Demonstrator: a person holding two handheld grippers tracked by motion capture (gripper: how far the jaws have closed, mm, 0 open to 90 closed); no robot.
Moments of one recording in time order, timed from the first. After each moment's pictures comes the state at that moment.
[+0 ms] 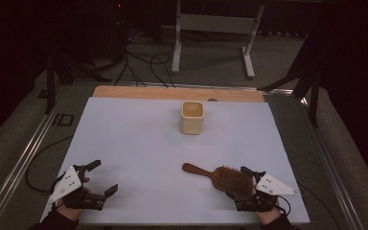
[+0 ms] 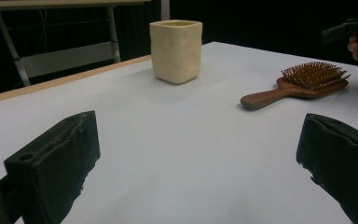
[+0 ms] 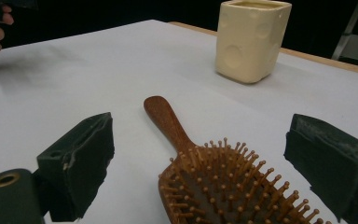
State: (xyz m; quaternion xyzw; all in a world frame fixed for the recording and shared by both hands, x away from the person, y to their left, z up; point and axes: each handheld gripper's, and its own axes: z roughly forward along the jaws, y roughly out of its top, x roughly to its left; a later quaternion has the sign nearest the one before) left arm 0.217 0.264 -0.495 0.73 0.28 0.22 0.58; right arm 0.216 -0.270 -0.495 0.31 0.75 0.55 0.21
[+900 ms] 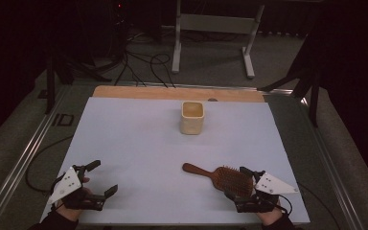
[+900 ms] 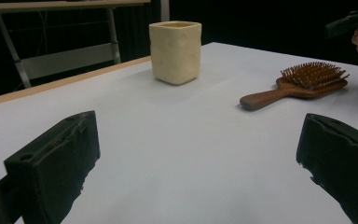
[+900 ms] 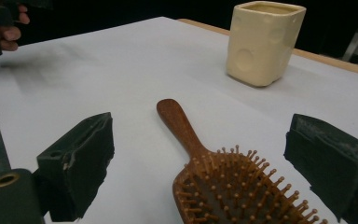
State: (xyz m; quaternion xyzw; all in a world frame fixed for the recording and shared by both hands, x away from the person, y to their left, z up) left arm 0.216 0.264 -0.494 0.73 0.28 0.23 0.58; right arm 0.213 -0.266 -0.480 0.30 0.76 0.54 0.20
